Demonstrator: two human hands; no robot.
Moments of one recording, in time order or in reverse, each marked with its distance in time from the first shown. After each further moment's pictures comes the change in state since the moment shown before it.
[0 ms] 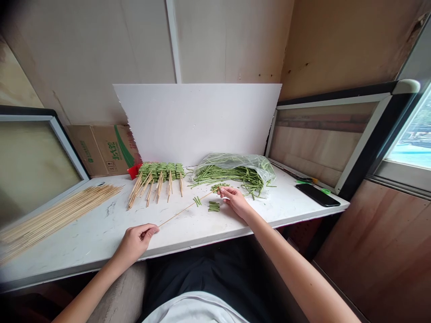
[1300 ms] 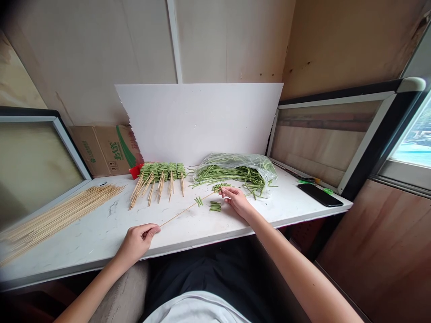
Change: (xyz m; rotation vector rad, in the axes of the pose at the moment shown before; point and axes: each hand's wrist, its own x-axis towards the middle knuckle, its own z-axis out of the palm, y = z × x) left_hand 0.000 -0.005 0.002 0.009 0.024 0.032; right_hand -0.002 -0.003 0.003 0.027 0.023 0.014
